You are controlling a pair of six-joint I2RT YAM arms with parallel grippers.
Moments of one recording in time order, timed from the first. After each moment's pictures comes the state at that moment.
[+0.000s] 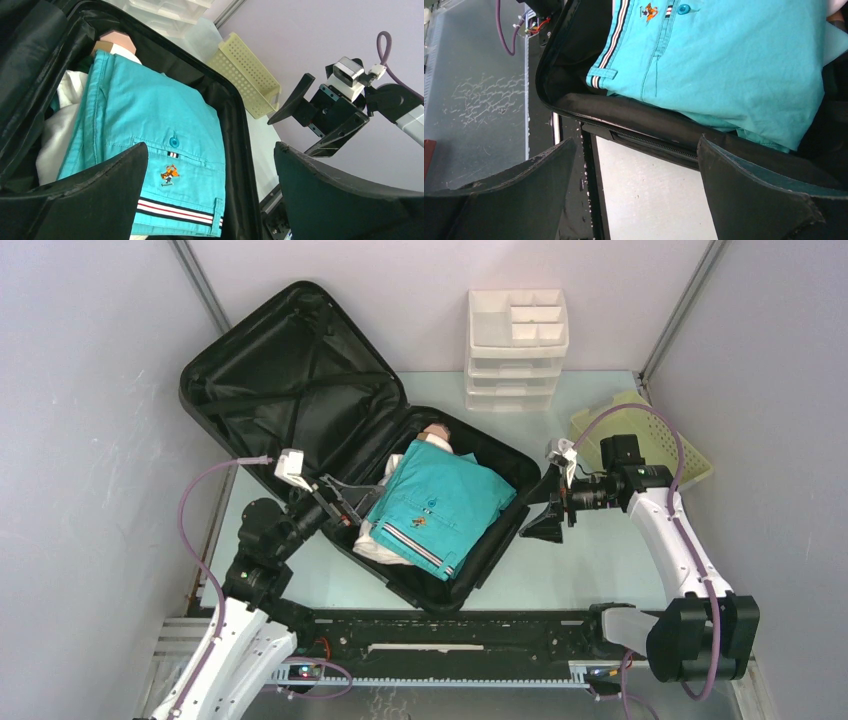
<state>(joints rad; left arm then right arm) -0.33 0.50 0.54 -0.08 0.34 -0.71 0.01 1.17 0.96 -0.99 -1.22 -0.85</state>
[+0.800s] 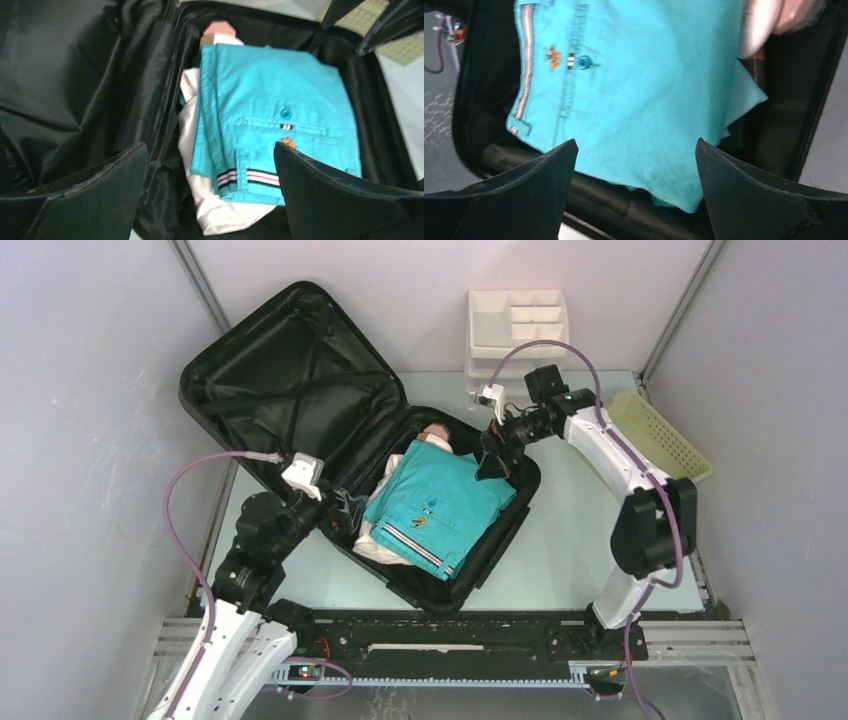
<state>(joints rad) -0.33 0.51 0.64 -0.33 0.17 -0.11 0.30 1.70 1.52 -0.88 -0.88 -0.58</state>
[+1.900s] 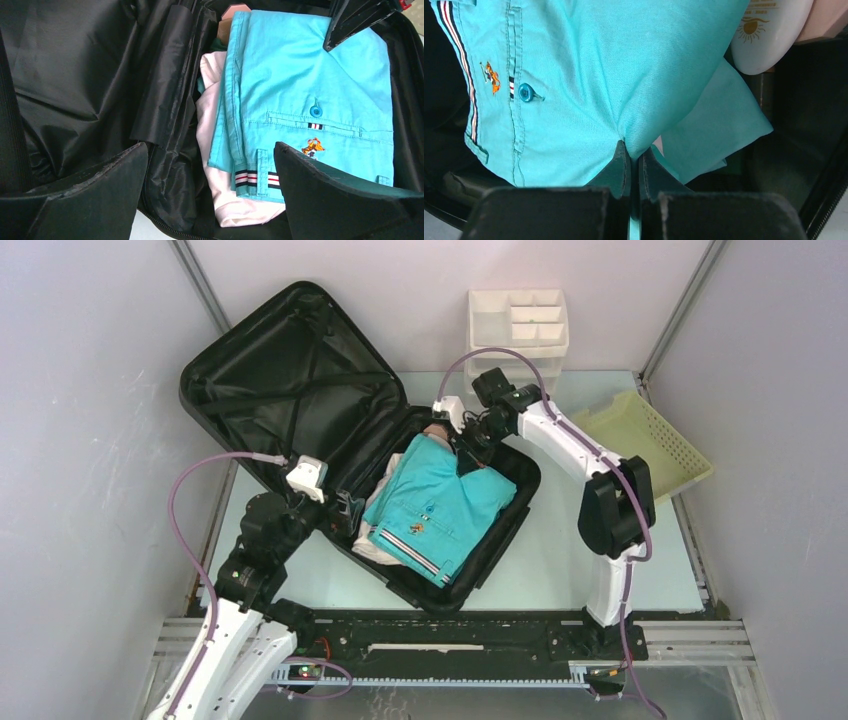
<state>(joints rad) -0.33 0.51 0.61 -0.37 0.11 -0.02 0.49 1.97 1.77 -0.95 -0.59 -0.50</state>
